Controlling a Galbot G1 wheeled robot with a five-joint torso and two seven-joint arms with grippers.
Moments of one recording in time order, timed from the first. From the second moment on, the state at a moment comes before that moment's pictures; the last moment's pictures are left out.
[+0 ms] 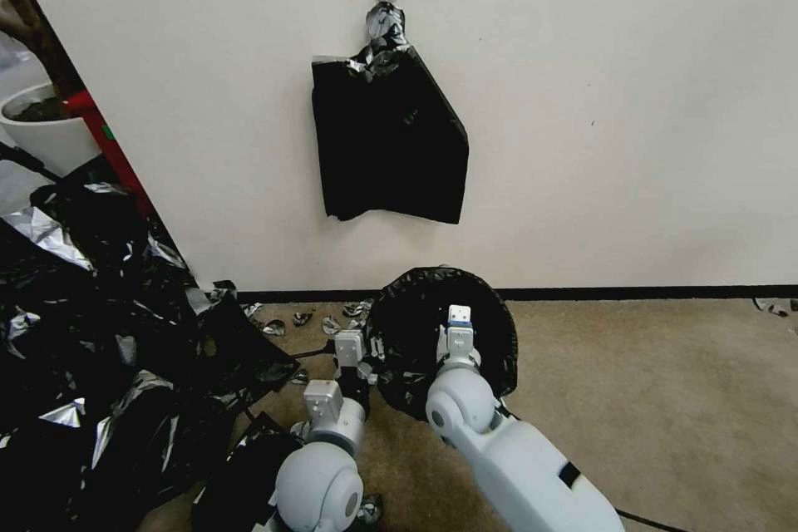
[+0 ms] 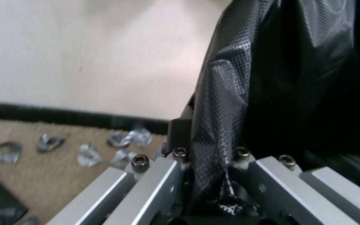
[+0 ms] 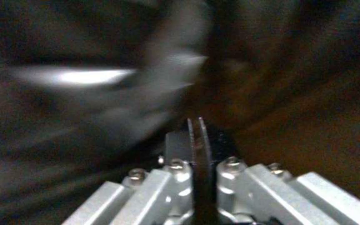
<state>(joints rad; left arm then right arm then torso) 1.39 -1.38 -0.16 -1.98 -0.37 0.23 -0.34 -1.05 1.30 -0.17 1.77 0.54 -0.36 0.70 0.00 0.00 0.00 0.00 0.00</state>
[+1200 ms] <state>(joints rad) 1.33 -1.36 -0.28 -2.04 -0.78 0.59 -0.73 -1.24 1.29 -0.07 2.02 0.12 -0.09 0.40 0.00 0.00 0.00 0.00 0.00</state>
